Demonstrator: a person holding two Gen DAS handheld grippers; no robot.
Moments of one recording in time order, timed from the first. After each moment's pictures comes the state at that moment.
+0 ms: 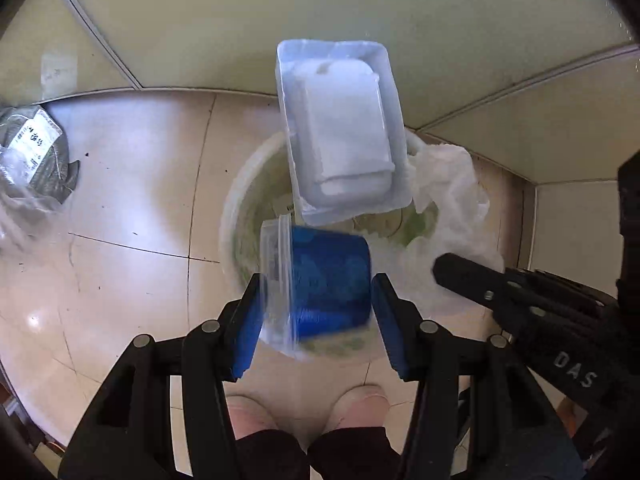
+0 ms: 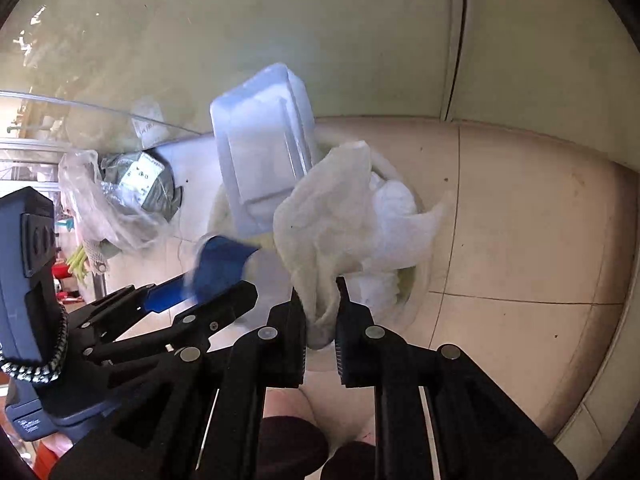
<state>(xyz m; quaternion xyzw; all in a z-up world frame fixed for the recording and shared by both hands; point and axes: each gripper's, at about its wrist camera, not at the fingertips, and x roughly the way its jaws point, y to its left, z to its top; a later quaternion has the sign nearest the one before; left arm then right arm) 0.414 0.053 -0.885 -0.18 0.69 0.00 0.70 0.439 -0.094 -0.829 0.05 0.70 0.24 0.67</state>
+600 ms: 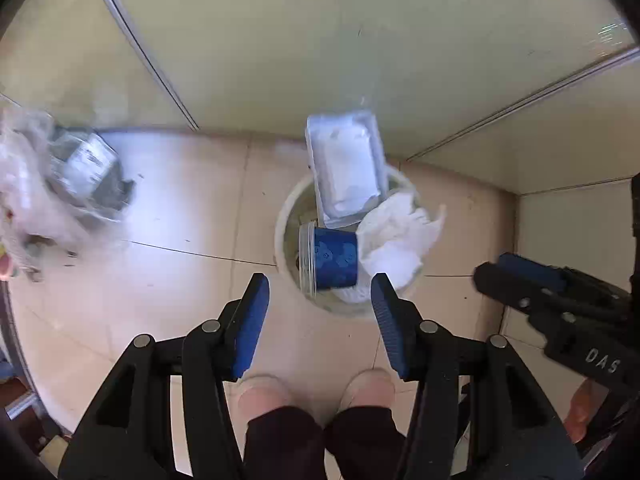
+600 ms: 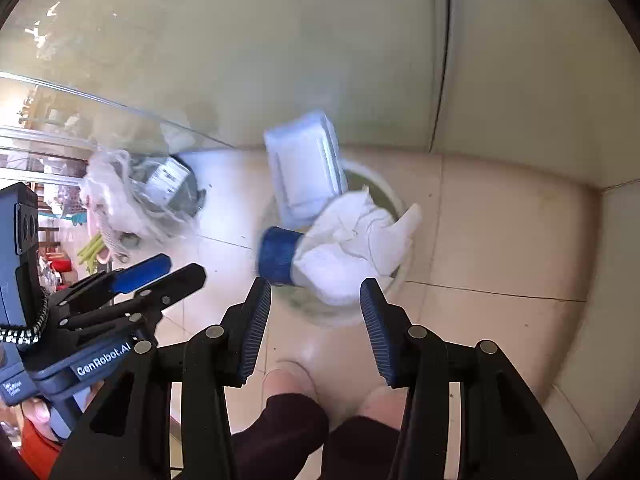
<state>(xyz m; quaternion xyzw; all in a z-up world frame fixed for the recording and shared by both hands) 0.402 0.070 -0.761 -0.15 0.66 0.04 0.73 0.429 -0.114 -0.720 0.03 0.69 0.23 0.69</state>
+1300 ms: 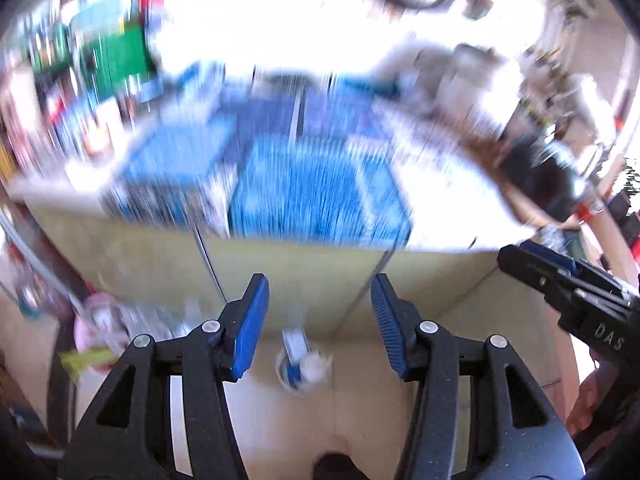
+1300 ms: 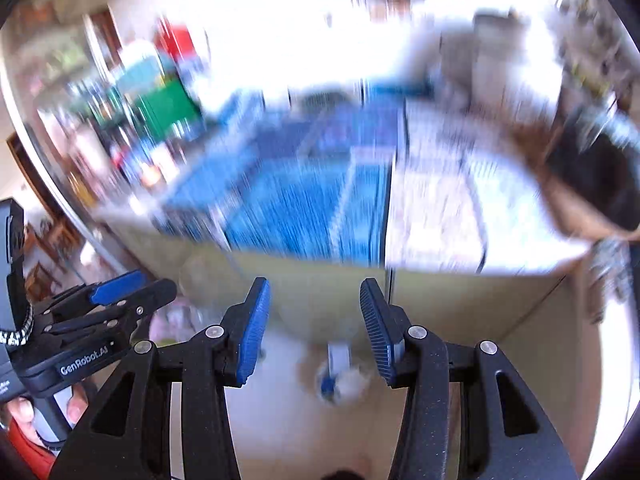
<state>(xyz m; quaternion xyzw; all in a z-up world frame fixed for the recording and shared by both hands) 0.267 0.038 -0.174 -0.08 0.37 0.03 0.93 0.293 -0.160 -0.157 0.01 0.34 0.25 0.91</state>
